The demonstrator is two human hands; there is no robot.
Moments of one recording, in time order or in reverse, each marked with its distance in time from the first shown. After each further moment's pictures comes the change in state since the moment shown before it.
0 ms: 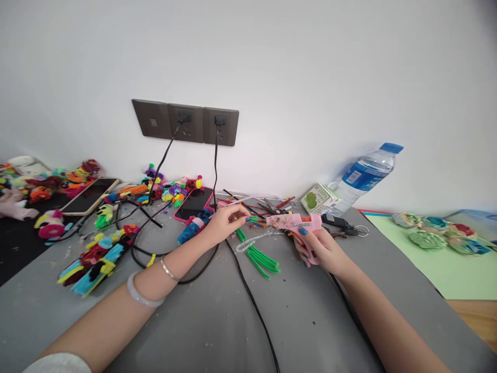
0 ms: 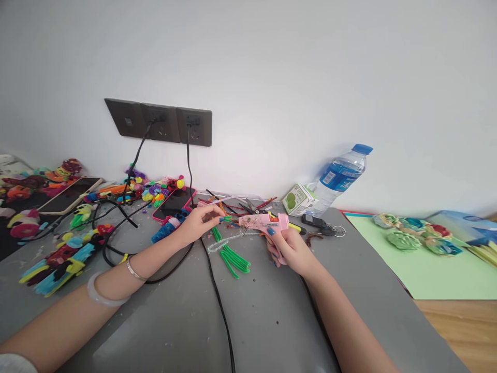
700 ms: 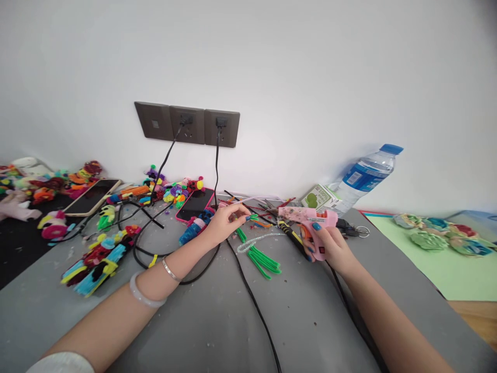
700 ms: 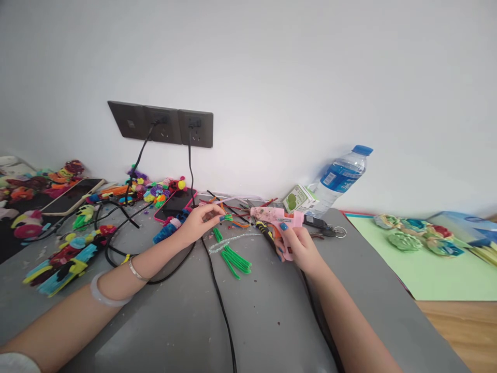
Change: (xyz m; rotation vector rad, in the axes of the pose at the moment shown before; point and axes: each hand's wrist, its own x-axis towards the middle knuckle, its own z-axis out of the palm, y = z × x) left_hand 0.001 0.003 0.000 -0.015 0.054 0.025; right_hand -0.001 -0.002 -0.007 0.201 0.143 -0.010
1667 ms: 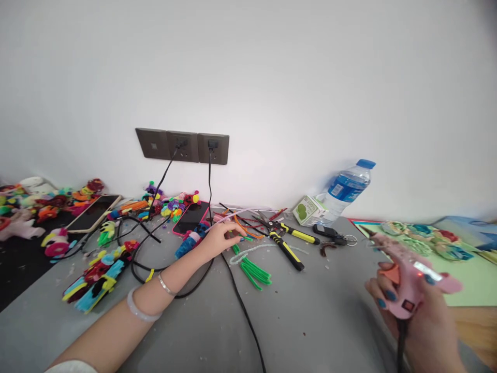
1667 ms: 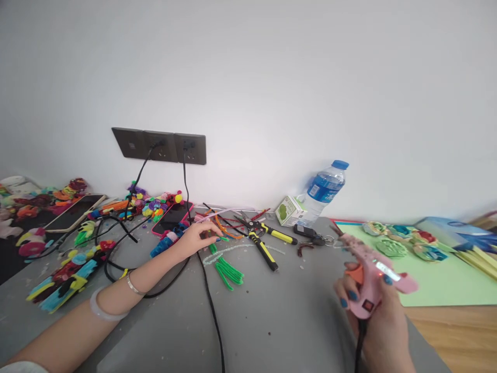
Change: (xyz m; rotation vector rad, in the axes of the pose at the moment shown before) left_hand -0.004 0.003 -0.003 0.114 -0.147 -0.056; right_hand -0.086 -0.013 -0.040 0.477 0.795 -0.072
